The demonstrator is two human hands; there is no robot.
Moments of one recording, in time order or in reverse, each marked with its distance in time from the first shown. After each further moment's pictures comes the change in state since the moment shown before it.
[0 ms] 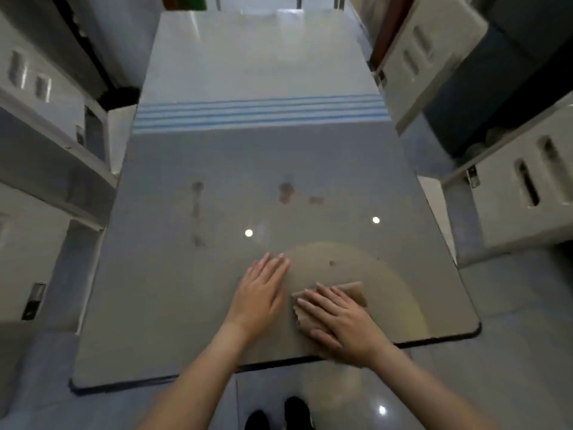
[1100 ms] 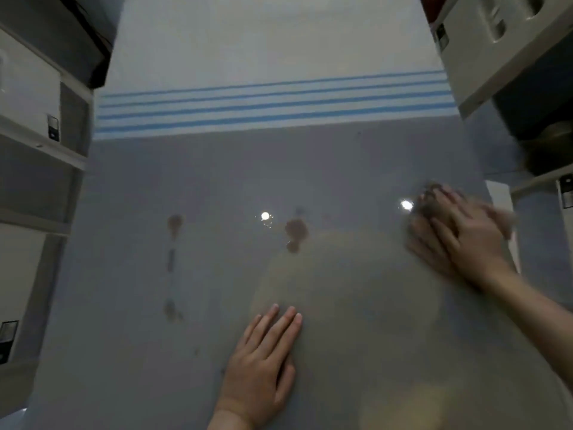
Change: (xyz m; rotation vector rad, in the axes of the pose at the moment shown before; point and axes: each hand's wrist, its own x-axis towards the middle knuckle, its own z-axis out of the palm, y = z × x) left_hand 0.056 -0.019 0.012 -0.042 0.016 0.008; right_hand 0.141 0.280 -0.099 0.015 0.328 0.446
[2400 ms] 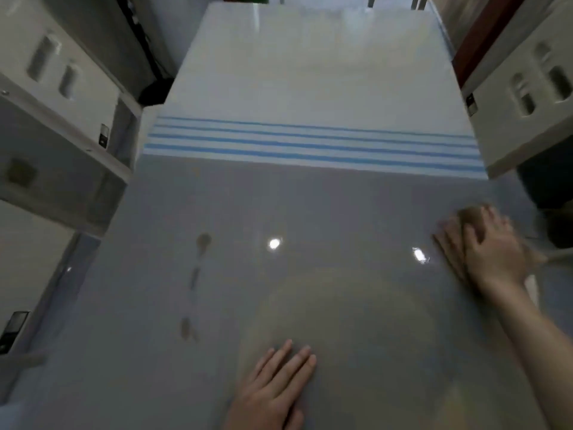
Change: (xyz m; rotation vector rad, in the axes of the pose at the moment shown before) left_hand 0.001 -0.009 0.009 0.068 0.133 0.087; right_hand 0.082 0.003 0.006 0.000 0.088 0.330
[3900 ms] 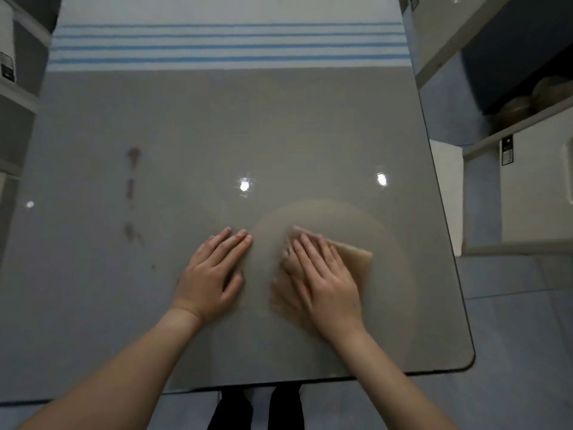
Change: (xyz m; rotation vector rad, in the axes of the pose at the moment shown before) left_hand -0.001 0.018 -0.013 0.007 -0.109 -0.129; right_hand -0.315 -0.054 0.007 0.088 -0.176 -0.454
